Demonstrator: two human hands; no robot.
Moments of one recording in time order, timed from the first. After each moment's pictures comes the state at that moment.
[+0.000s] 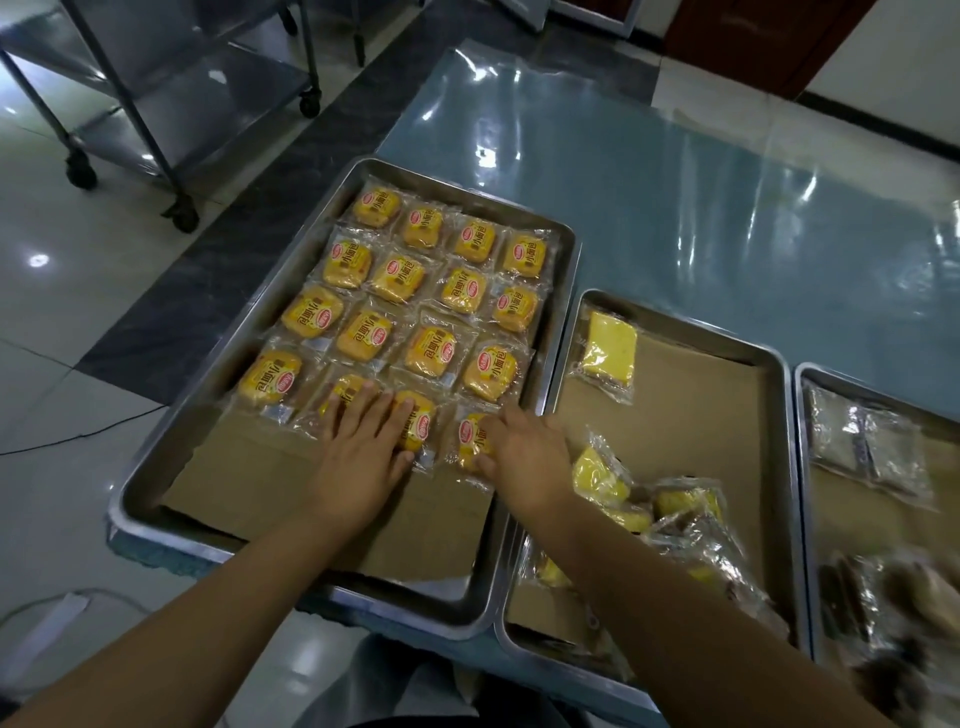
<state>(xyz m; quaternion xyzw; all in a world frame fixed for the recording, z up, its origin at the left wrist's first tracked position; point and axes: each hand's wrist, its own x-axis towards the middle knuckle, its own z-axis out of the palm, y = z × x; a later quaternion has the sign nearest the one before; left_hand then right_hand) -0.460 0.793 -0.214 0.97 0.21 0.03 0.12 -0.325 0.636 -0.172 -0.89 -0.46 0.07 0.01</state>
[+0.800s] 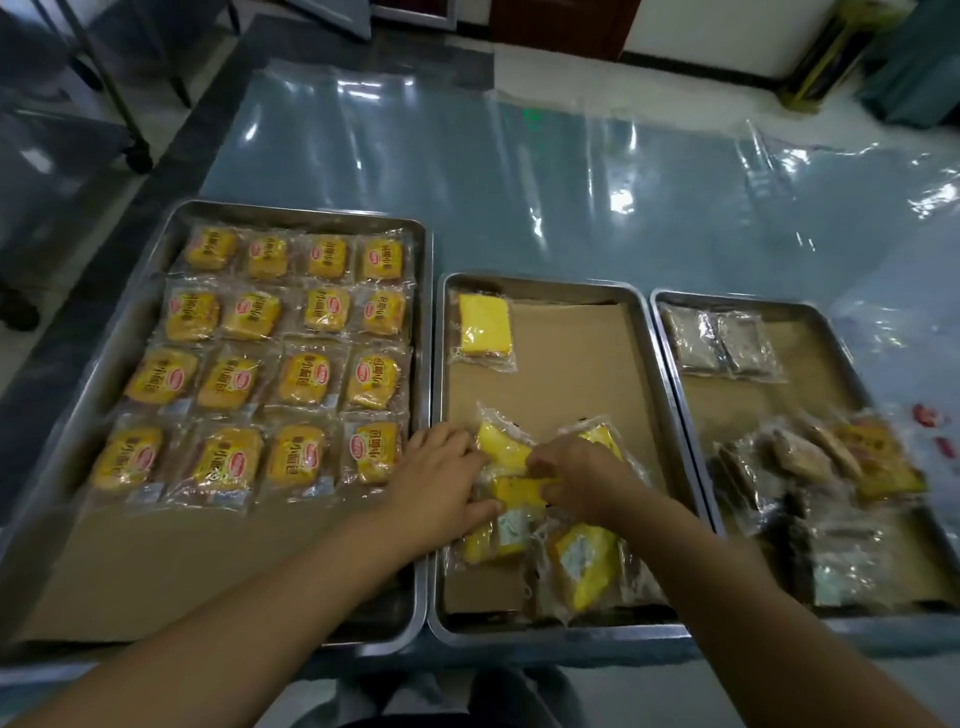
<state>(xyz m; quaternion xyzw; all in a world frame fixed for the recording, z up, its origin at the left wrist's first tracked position) -0.373 0.662 -0.173 0.98 -0.08 -0.03 0.16 -0.285 0.475 -0.143 -0.91 -0.31 0.26 0.04</state>
